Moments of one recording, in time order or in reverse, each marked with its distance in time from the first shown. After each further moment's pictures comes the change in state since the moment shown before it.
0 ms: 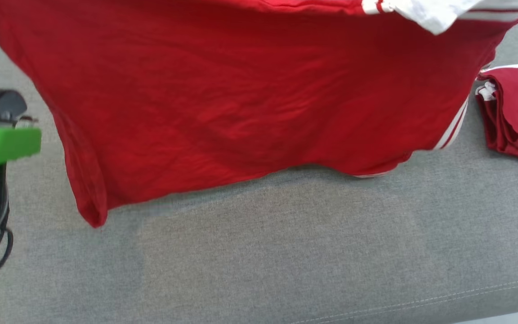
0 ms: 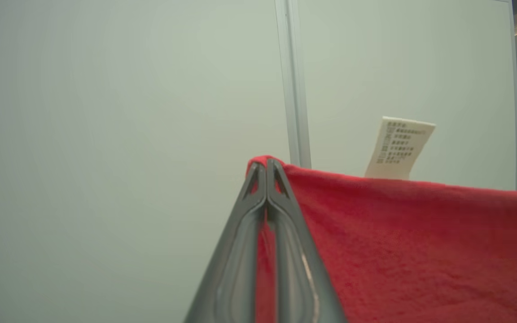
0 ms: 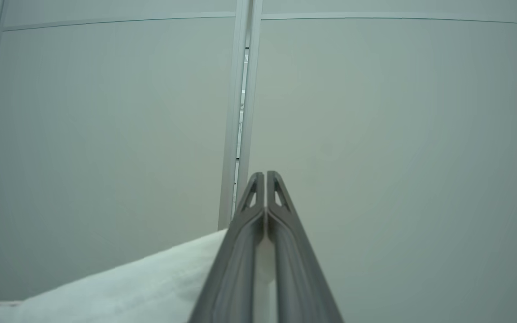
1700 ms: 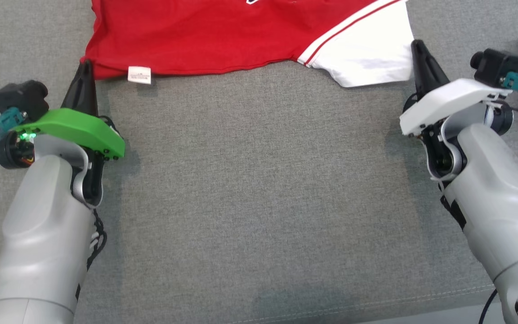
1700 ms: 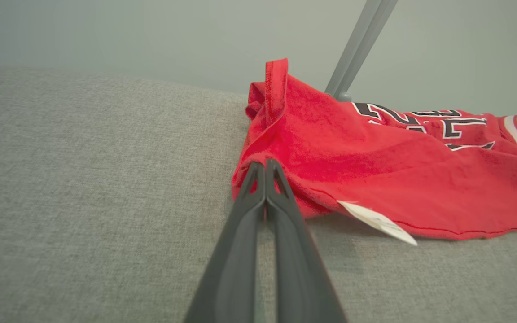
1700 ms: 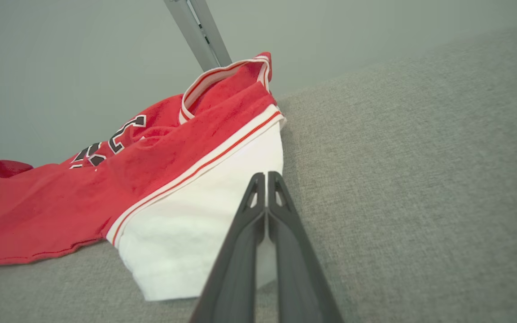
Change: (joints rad) left arm -0.258 -0.370 -0.051 1.142 -0.026 -0.249 -0.212; right arm -0.136 0.137 0.332 0.940 0.363 0.000 -0.191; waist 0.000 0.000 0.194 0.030
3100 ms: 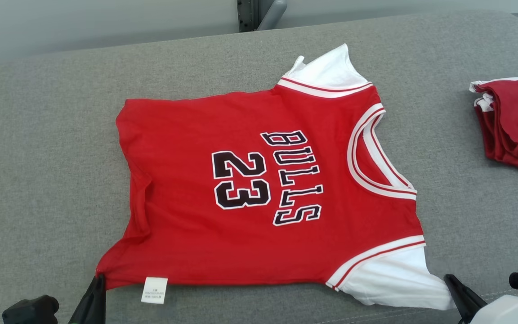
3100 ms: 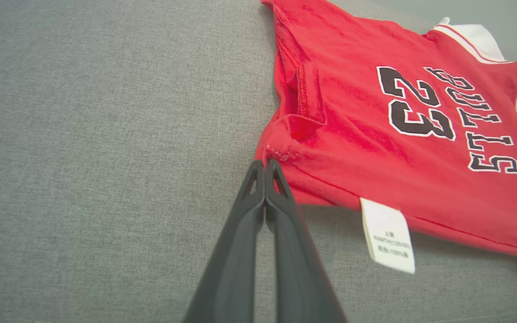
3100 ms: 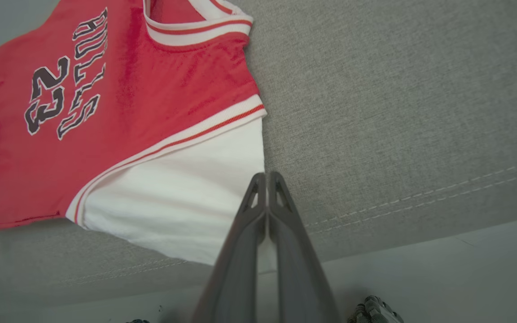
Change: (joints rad) left arm 1.111 0.225 0.014 -1.134 -0.085 0.411 0.356; right arm 1.190 0.117 -0.482 -1.036 -0.207 0.000 0.680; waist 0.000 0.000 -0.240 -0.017
